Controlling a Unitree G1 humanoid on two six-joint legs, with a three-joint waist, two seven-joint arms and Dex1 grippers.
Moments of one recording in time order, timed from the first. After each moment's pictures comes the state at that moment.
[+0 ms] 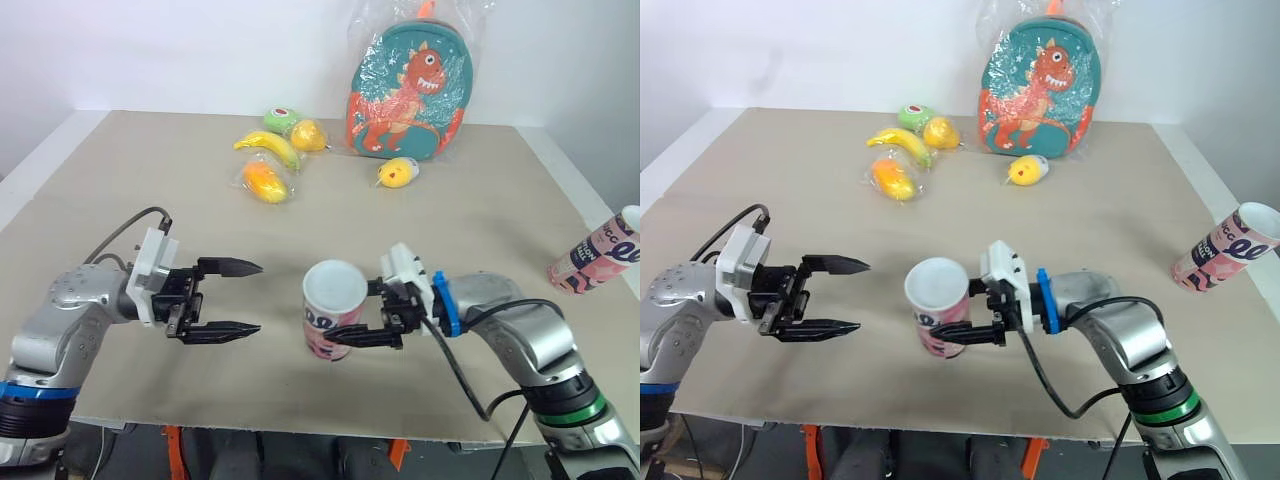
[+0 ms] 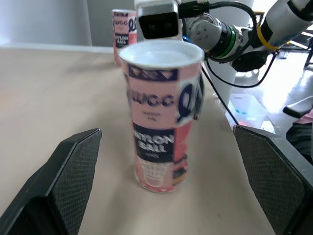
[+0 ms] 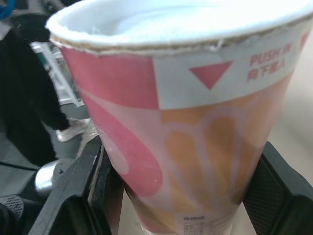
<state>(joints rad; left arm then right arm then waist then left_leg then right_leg) -0.33 0.70 0.06 -0.19 -0.70 0.34 -1.39 -0.42 -0.68 0.13 -0.36 0.60 0.62 1.10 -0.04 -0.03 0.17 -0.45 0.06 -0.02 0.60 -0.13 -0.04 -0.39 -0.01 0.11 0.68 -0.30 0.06</state>
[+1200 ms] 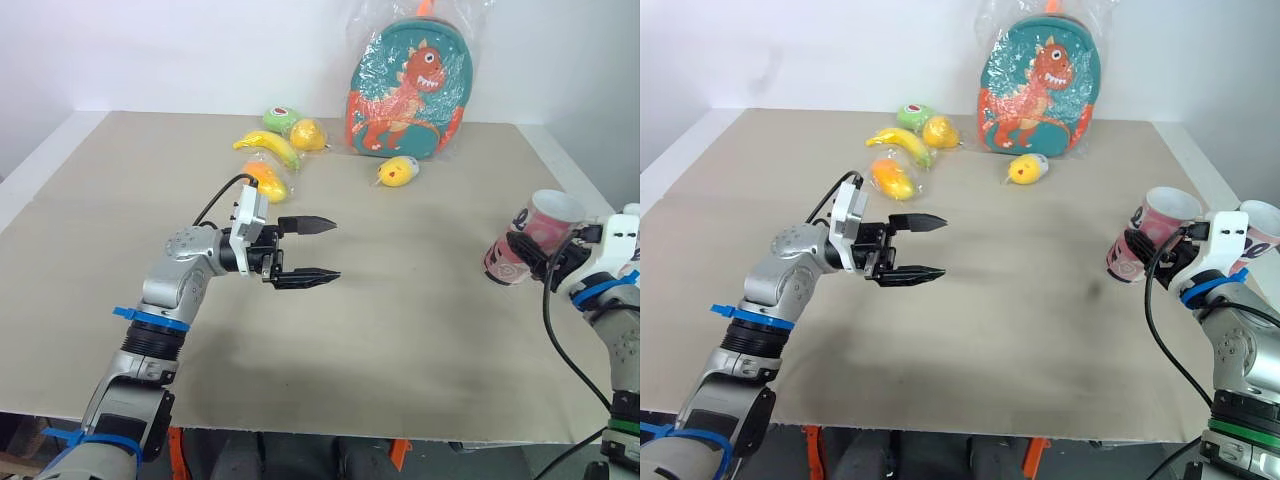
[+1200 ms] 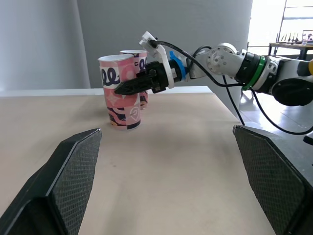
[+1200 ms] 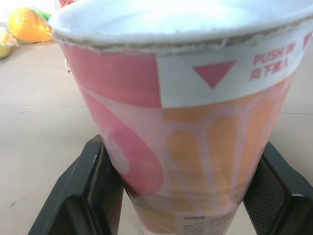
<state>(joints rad) -0.69 0.34 -0.09 0.20 -0.52 0.21 -1.32 -0.29 -0.69 -0.51 0.09 0.50 0.57 0.52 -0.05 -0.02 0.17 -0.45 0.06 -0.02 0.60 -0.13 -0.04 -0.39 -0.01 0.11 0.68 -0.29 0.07</state>
